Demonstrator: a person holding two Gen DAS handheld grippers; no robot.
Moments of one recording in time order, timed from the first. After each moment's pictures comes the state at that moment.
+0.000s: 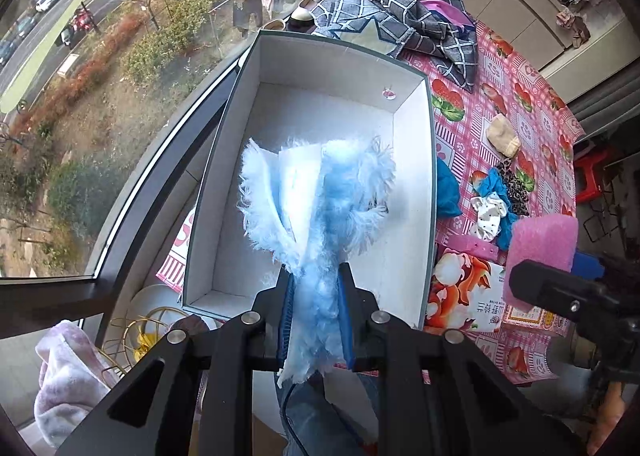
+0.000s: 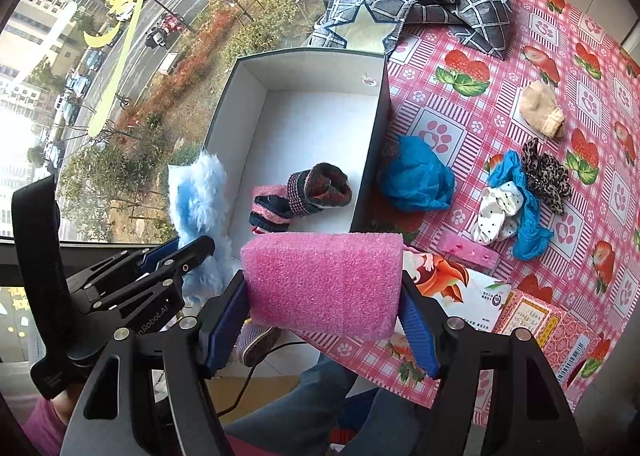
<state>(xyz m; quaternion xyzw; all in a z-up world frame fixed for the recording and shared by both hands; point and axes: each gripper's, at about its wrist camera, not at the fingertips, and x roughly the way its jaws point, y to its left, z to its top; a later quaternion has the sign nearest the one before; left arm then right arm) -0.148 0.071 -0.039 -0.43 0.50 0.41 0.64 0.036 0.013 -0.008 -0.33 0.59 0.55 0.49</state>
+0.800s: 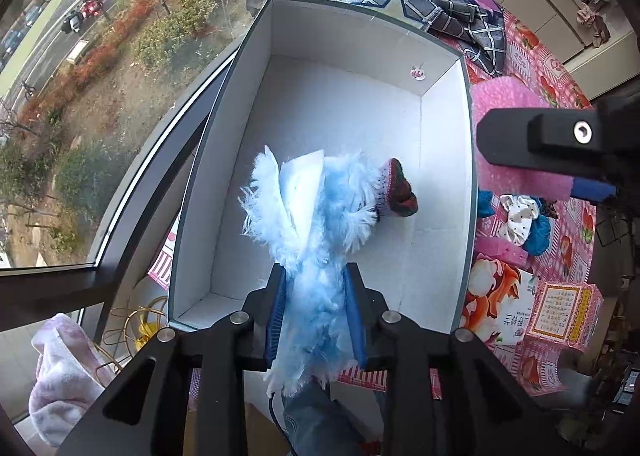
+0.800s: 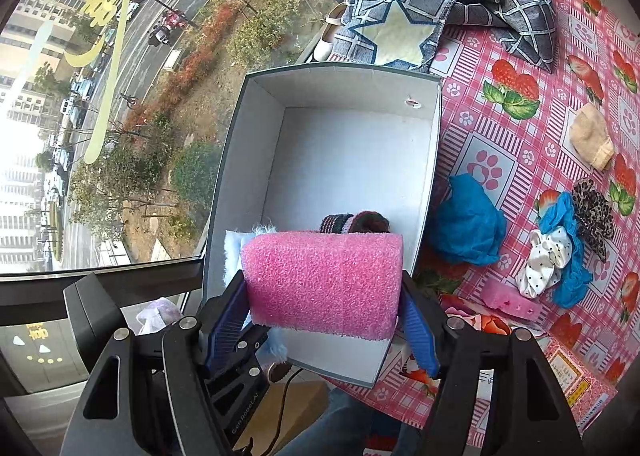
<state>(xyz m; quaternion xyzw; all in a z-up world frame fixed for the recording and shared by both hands) -0.146 0.083 -0.077 -0.44 0.51 0.42 0.61 0.014 0.090 -0.035 -0.32 0.62 0.54 0.47</state>
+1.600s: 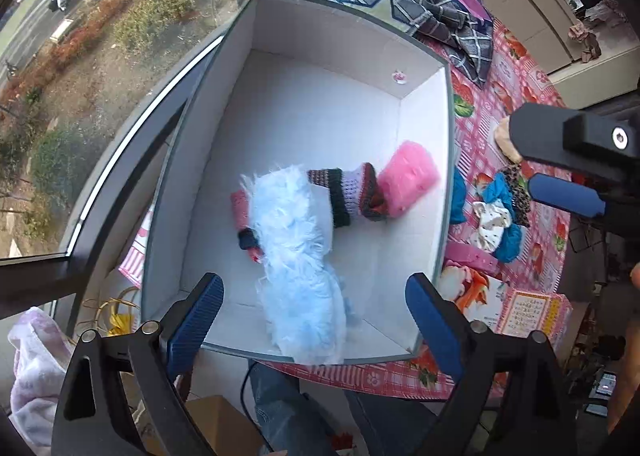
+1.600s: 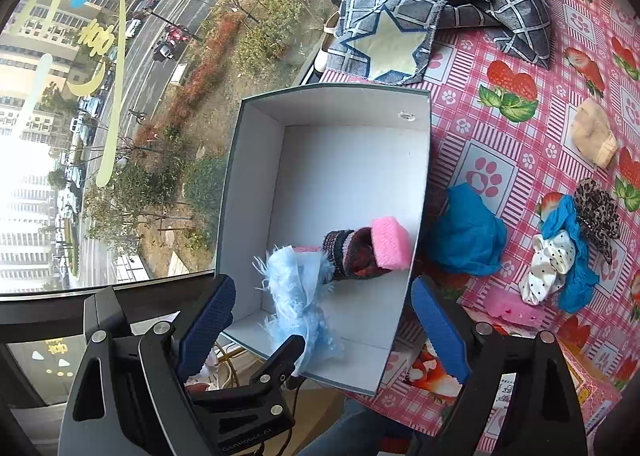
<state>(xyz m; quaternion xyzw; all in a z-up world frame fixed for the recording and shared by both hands) -0.142 0.093 -0.078 -0.49 0.49 0.37 0.62 0.036 0.093 -0.029 -0.28 0.64 0.54 0.47</state>
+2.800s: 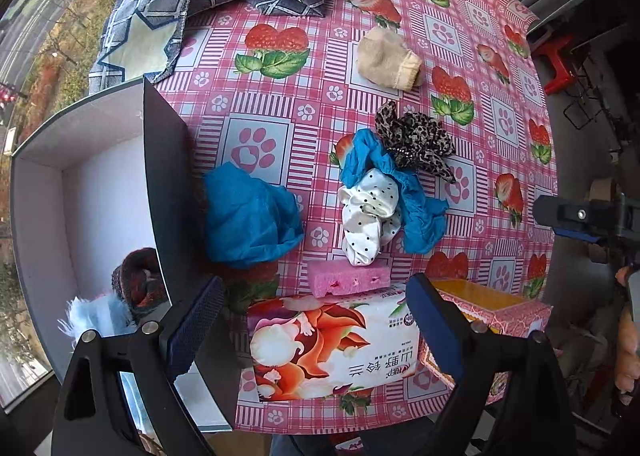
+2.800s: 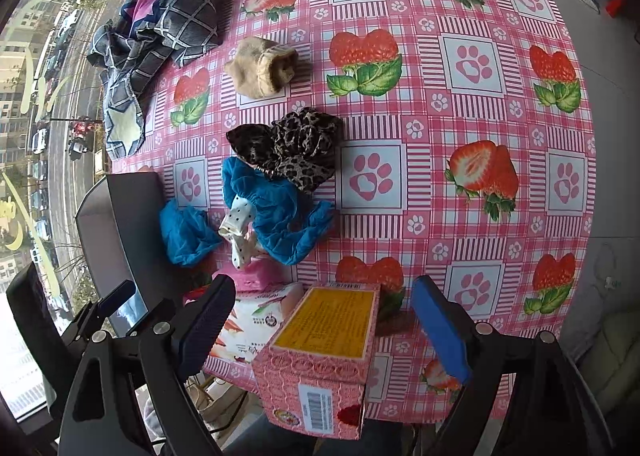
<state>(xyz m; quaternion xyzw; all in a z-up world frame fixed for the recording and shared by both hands) 0.088 0.069 -0.086 -0.36 0.61 0.26 0.65 0.316 -0.054 -0.081 -0.20 0.74 0.34 0.55</state>
